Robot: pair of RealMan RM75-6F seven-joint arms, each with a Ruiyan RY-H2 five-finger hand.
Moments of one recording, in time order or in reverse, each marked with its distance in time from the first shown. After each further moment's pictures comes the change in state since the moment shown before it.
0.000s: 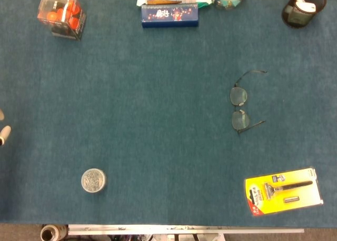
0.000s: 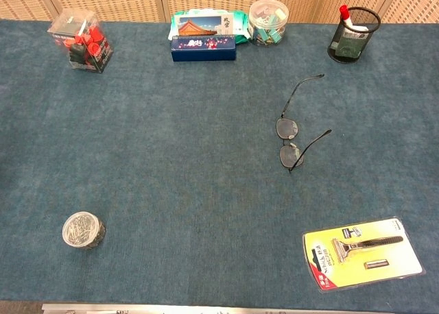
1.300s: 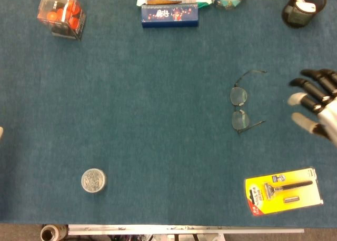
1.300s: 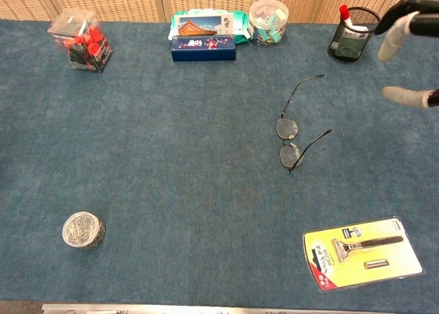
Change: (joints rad) left arm 0.022 0.014 -0.004 -0.002 -0.023 0.019 -0.024; right arm 0.224 -0.062 0.016 -0.019 -0.397 -0.009 -0.138
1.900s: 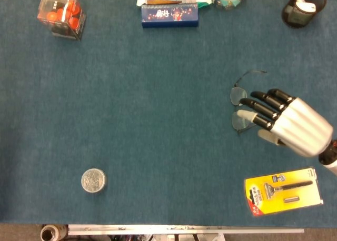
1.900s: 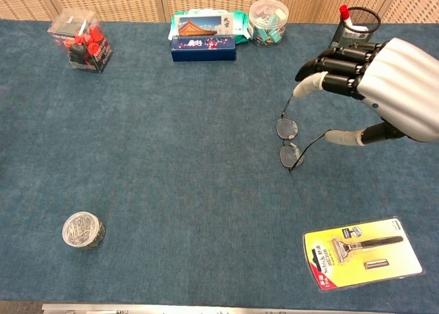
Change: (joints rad) left arm 0.013 0.006 -0.003 -0.002 -0.007 0.013 -0.008; right arm 0.130 -0.102 -0.065 0.112 -0.091 -0.097 0.014
